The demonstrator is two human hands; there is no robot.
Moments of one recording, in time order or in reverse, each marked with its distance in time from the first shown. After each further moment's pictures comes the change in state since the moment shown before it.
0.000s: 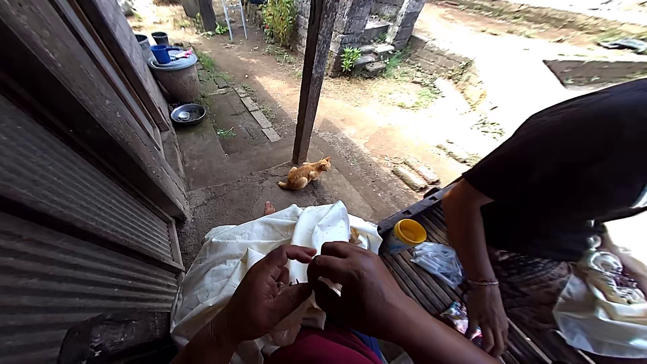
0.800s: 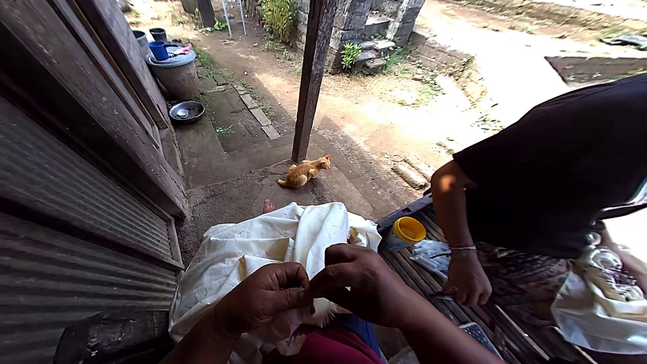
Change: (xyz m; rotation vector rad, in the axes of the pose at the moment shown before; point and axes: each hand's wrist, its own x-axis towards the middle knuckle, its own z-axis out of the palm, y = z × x) left_hand 0.002 -0.007 -0.007 -0.578 -0.307 -0.308; right_hand -0.009 0.027 -0.005 0.333 -0.072 -0.141
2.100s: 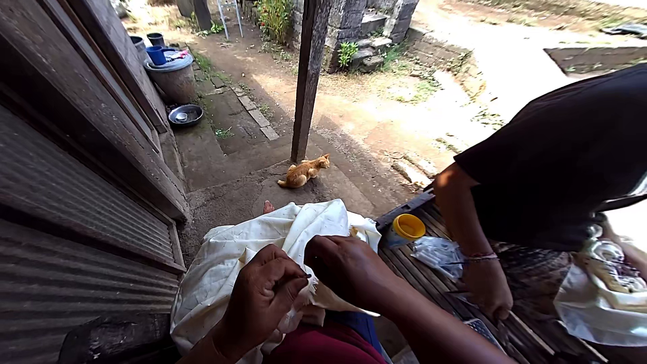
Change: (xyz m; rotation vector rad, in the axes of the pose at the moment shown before) left_hand 0.000 -0.002 0.021 0.956 0.565 0.451; right_hand 0.012 0.000 0.006 -0.320 -0.046 0.102
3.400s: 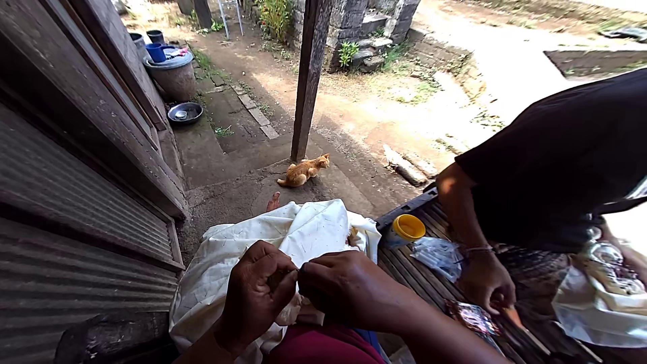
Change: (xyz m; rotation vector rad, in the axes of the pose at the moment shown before) left_hand -0.002 -0.011 0.002 0.043 0.118 0.037; right_hand 0.002 -0.013 -0.003 0.022 -0.080 -0.106
